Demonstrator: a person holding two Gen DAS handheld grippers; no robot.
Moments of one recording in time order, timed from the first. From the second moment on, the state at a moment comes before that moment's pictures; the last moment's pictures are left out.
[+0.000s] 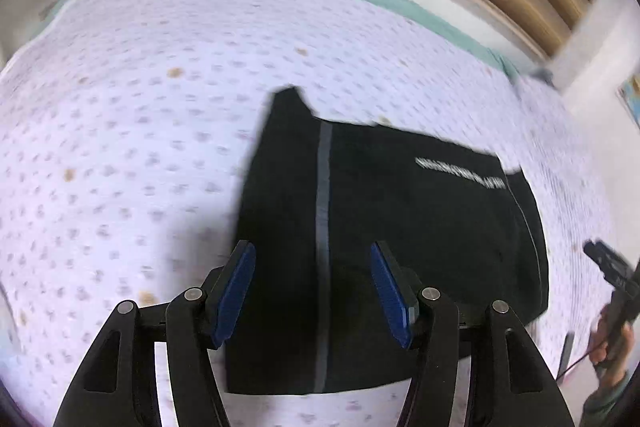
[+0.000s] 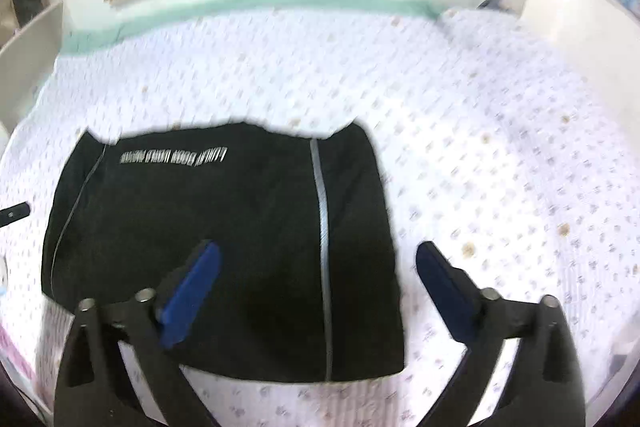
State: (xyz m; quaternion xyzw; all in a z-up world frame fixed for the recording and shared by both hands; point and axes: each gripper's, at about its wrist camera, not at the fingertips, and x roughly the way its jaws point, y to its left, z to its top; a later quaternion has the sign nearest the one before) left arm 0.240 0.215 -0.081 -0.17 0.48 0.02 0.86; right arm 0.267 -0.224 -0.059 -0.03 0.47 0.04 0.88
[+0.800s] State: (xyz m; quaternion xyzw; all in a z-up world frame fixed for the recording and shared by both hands) left arm 0.279 0.263 -0.207 -0.37 0.55 -0.06 0.75; right arm 0.311 -0.291 -0.147 0.11 0.55 0.04 0.83
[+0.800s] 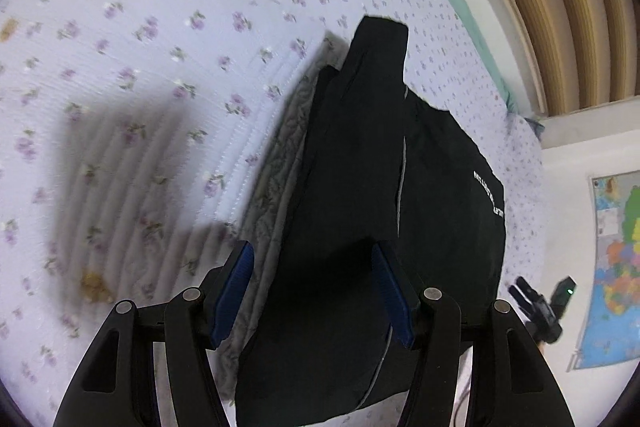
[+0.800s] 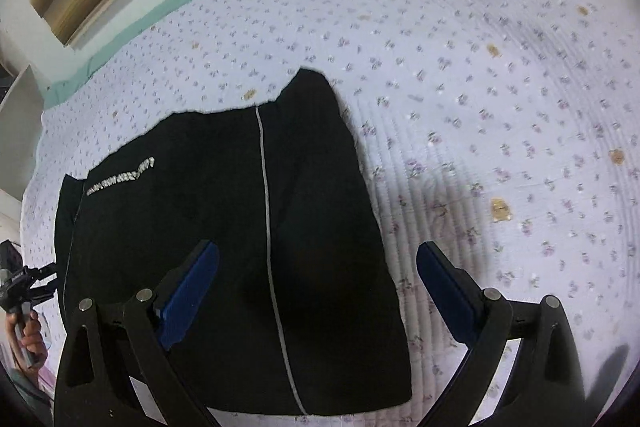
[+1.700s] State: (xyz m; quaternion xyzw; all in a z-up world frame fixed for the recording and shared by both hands) left arm 0.323 0.205 -0.270 -0.45 0.55 -0.16 0.68; right arm 0.357 -0.260 -0.267 0.21 0.63 0.20 0.72
